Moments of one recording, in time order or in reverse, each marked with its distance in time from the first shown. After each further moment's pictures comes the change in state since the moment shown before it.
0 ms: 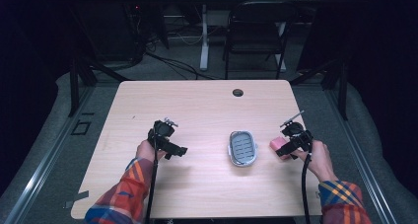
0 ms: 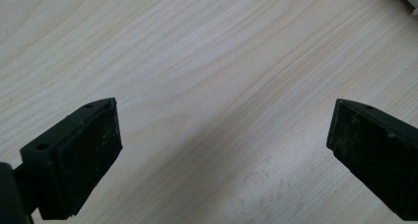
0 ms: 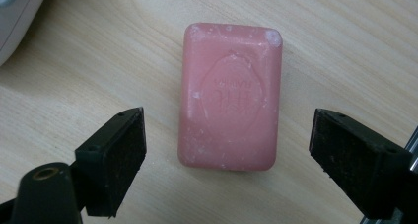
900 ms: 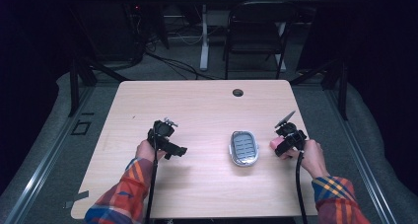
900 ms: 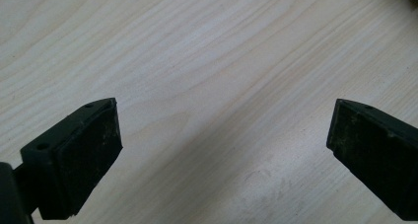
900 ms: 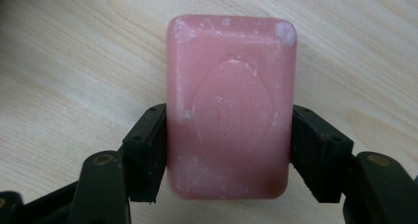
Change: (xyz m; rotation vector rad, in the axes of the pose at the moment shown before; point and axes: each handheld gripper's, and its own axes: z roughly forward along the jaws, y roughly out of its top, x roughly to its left) left arm 0.000 0.000 0.000 0.002 0.007 0.005; right arm 0.002 0.012 0.026 0.082 -0.027 0.041
